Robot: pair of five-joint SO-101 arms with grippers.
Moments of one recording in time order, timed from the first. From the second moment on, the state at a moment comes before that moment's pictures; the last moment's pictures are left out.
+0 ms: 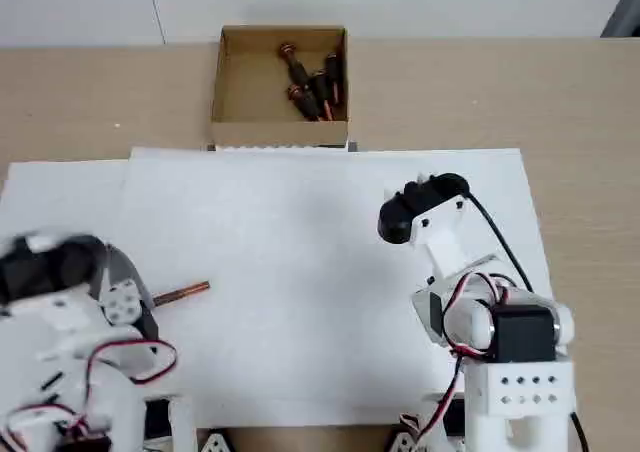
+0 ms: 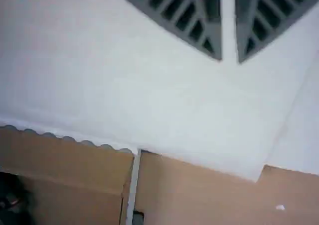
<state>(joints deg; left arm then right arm) -14.6 -88.3 46.5 80.2 11.1 -5.0 -59.2 40.0 91.4 23.3</state>
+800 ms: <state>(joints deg) -14.7 -27.2 14.6 99.1 53.0 -2.5 -59.6 45.9 87.8 23.2</state>
